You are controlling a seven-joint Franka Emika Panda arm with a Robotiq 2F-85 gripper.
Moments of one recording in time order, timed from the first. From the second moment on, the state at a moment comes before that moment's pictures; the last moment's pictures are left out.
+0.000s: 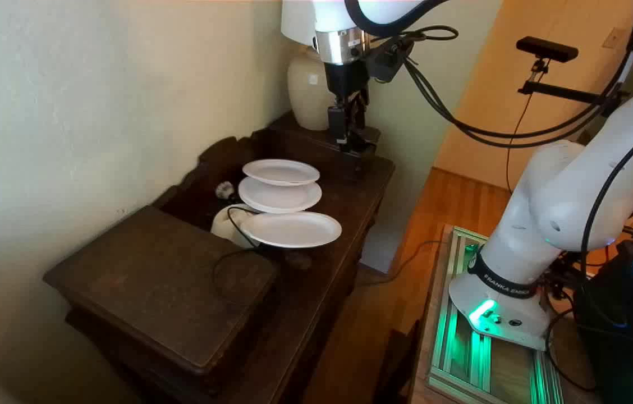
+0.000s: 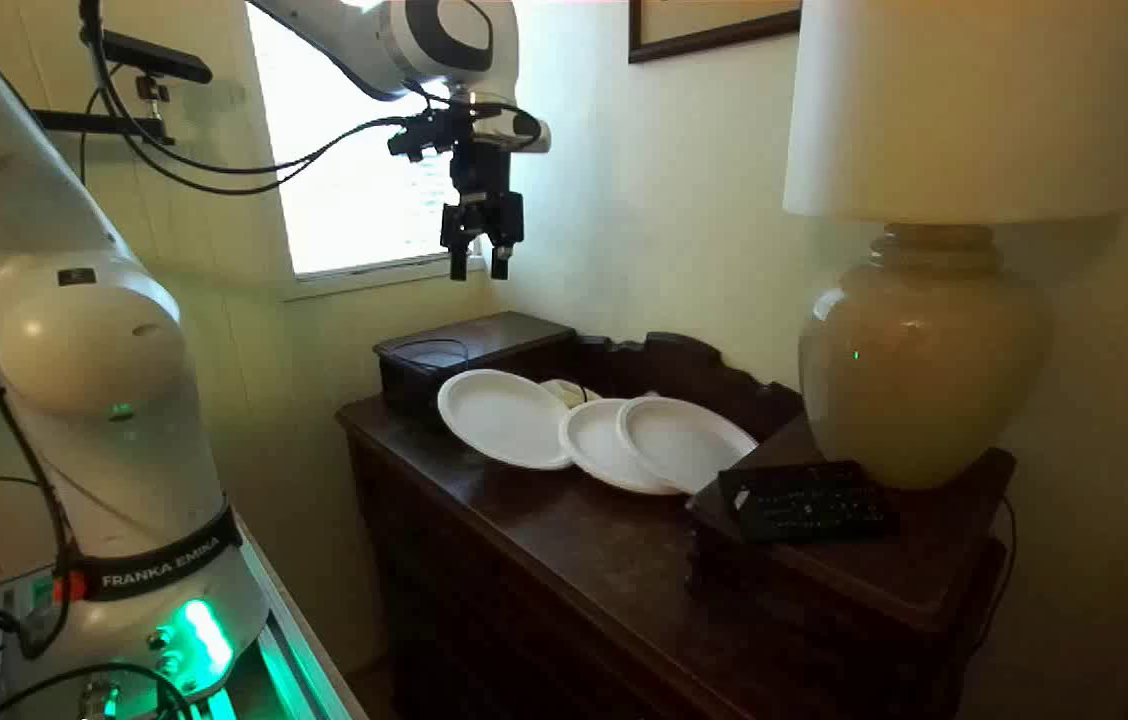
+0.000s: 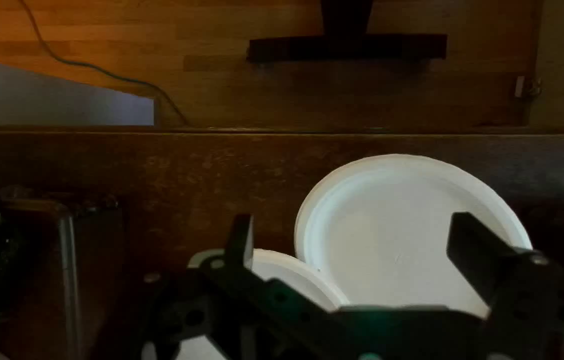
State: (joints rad) arm -0.02 -0.35 0.10 -2.30 -0.13 1.73 0.13
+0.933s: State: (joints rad) arm 0.05 -0.35 0.16 -2.29 -0.14 1.75 0.13
